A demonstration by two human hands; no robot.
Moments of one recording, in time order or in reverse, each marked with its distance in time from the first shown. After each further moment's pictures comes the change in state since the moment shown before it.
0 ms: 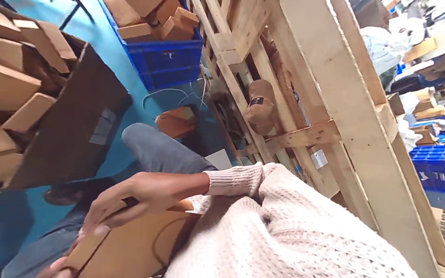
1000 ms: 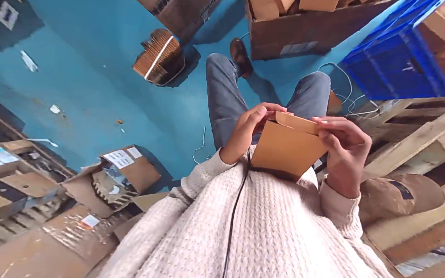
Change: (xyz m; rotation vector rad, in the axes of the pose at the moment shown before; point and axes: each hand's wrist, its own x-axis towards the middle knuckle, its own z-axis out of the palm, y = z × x) left_hand -0.008 0.025 0.003 -0.089 0.066 -0.318; right_hand -0.017 0.014 -0.006 0.097 0.002 0.043
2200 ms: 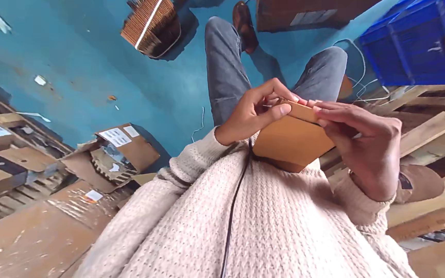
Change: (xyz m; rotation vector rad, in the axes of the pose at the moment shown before) left_hand 0.003 0.002 -0.011 0.033 -0.184 0.211; right_hand 0.016 -0.040 0.000 -0.573 -0.341 -0.028
